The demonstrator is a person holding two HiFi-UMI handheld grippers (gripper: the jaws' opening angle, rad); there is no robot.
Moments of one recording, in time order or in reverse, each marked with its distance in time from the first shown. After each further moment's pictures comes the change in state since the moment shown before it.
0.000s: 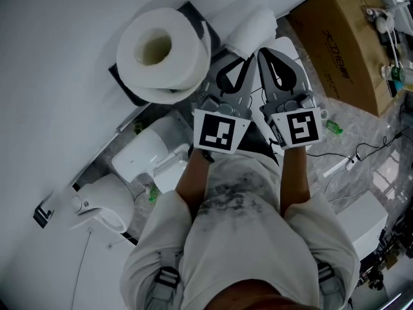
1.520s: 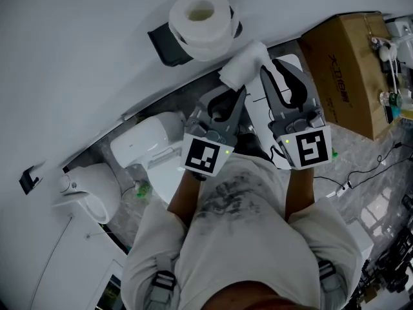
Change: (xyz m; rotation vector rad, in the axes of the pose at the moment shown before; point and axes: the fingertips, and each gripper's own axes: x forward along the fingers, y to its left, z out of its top) left arm -0.111 -0.028 0.022 -0.062 0.011 0.077; right arm -0.057 0.064 0.085 -0.117 -0.085 0.195
